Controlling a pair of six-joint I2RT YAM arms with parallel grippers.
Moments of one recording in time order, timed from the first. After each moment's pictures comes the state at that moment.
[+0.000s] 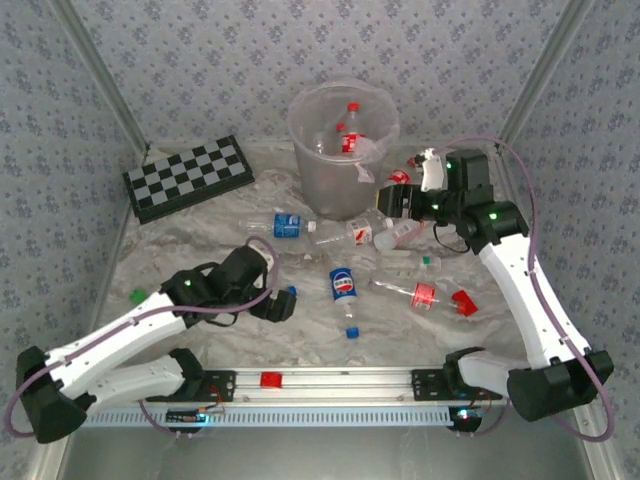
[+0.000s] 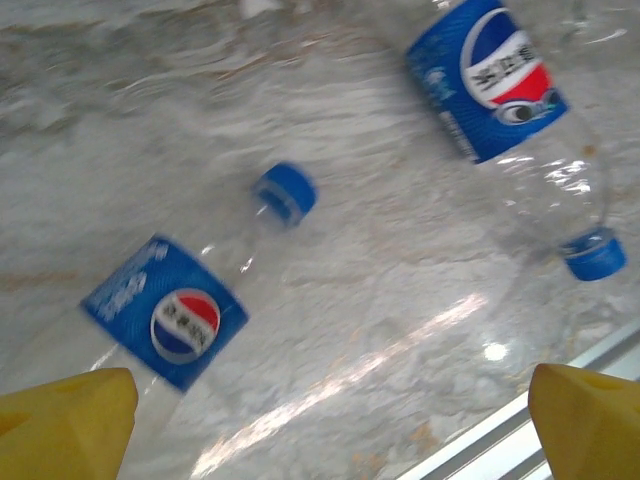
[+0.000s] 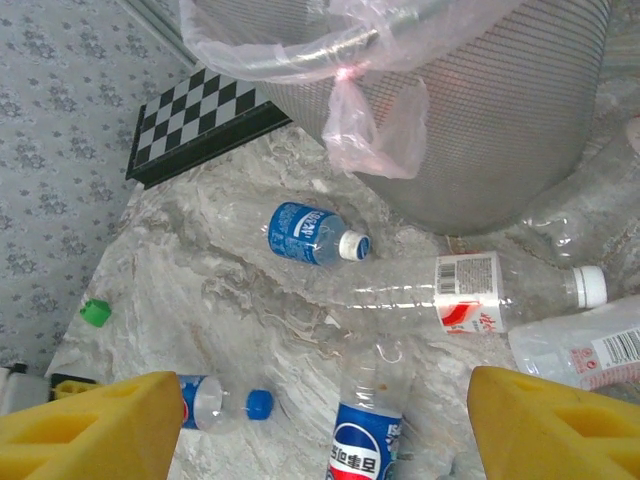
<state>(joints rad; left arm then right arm) -0.90 0.94 0.82 -0.88 -0.07 -0.51 0.26 1.19 1.31 -0.75 -0.44 0.30</state>
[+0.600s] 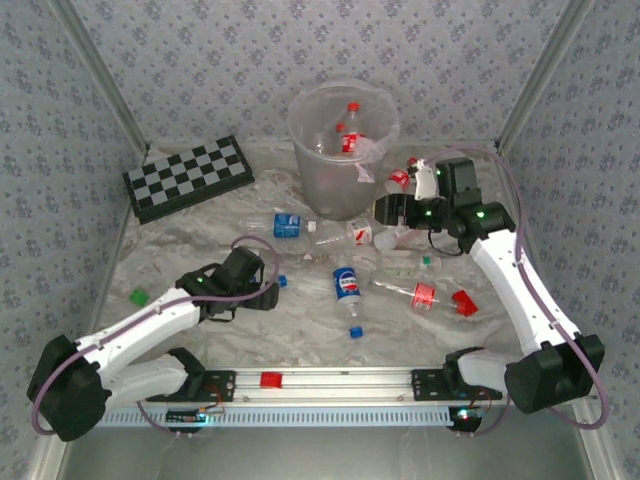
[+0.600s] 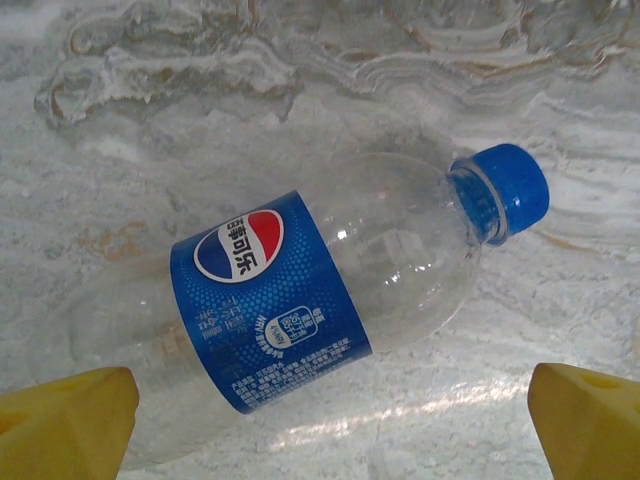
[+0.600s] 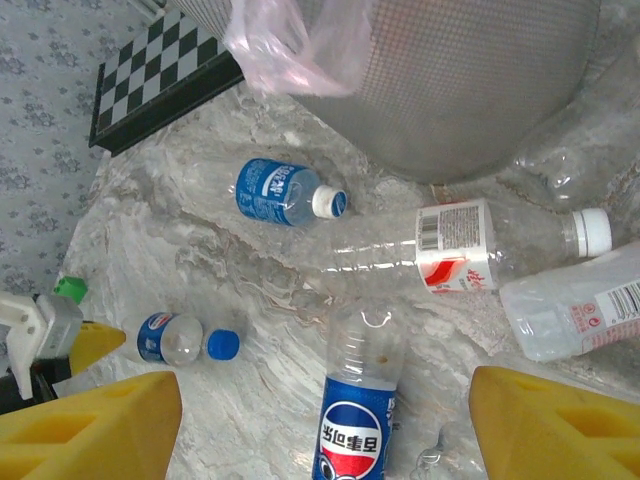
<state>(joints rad) -0.73 1.05 0.63 -0.66 -0.19 -0.51 0.26 1.23 1.22 -0.73 -0.45 0.30</state>
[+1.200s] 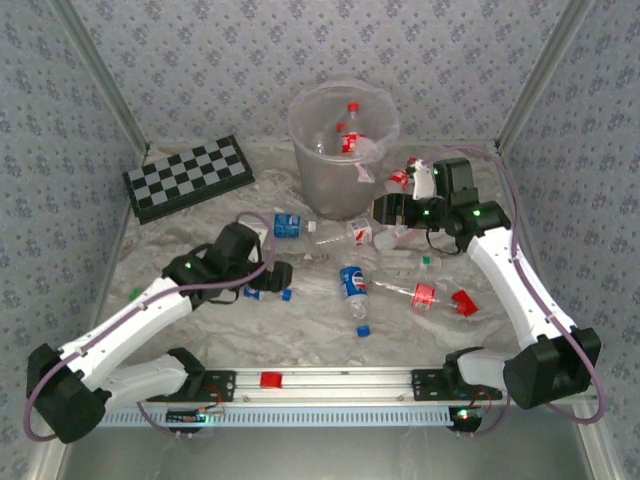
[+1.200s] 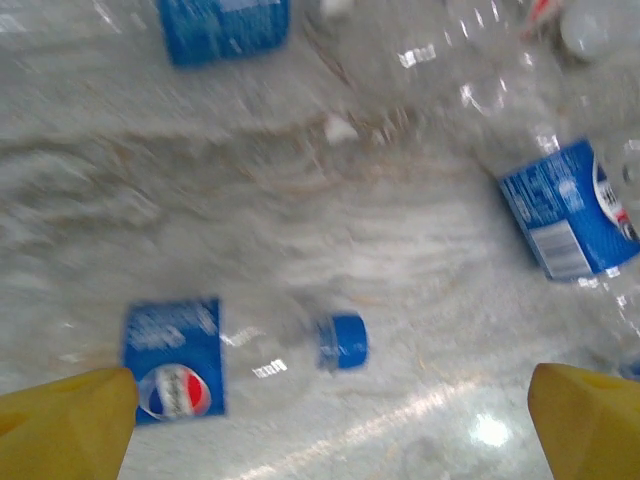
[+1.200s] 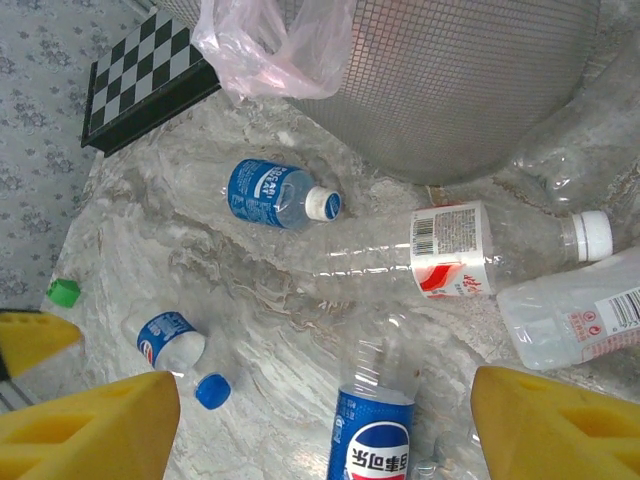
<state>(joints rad) -0.69 1.06 0.90 -0.74 -0.05 -0.44 0.25 1.25 1.21 -0.70 -0.45 0.30</state>
